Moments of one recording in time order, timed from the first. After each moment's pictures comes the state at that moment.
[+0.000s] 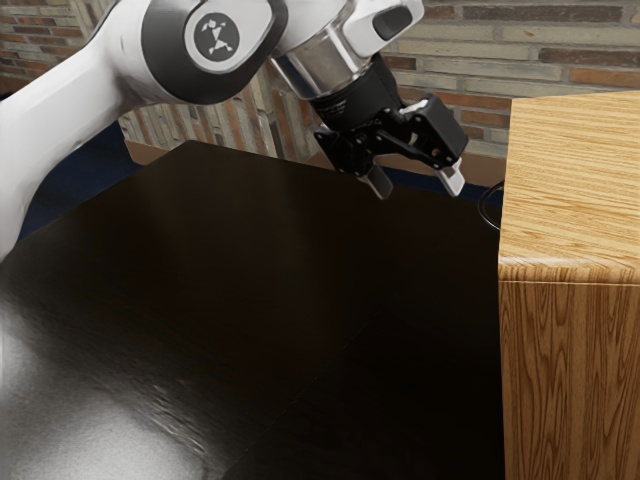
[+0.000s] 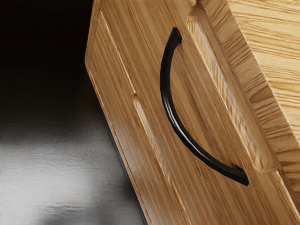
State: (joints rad) arm -0.06 0.15 -0.19 -1.21 -0.17 1.72 -0.28
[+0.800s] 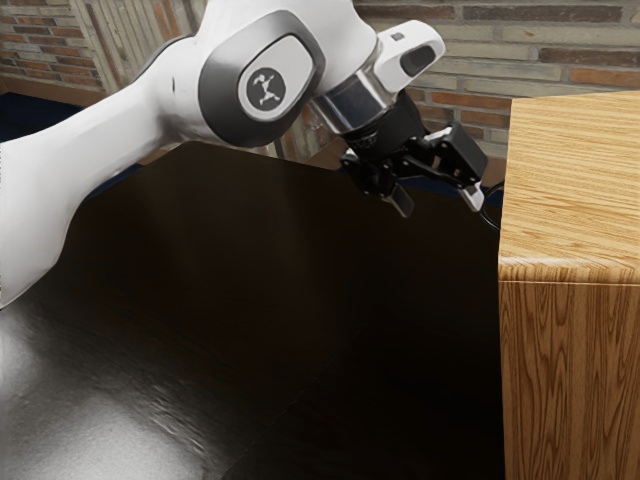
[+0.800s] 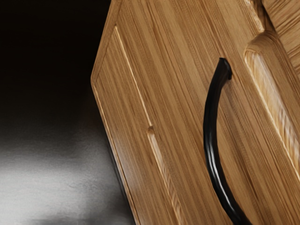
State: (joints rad) arm -0.05 0.20 -0.19 -1.30 -0.16 1.89 -0.31
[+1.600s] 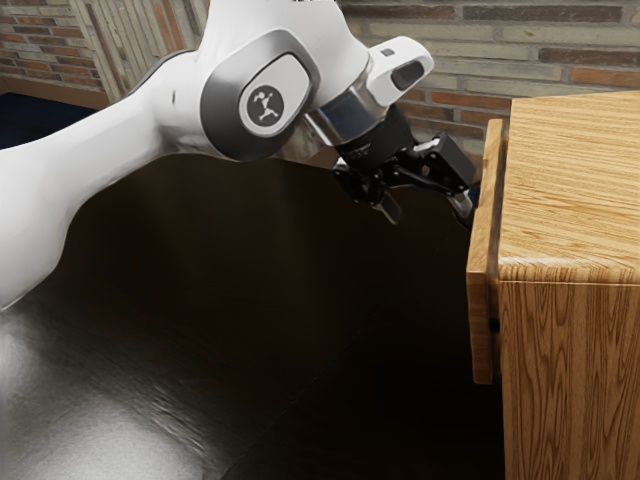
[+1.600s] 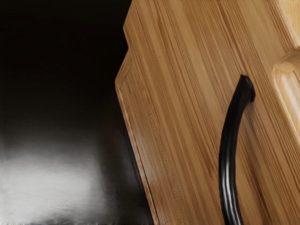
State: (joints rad) arm -0.04 0.18 -0.17 -1.37 -0.15 1.93 -0.32
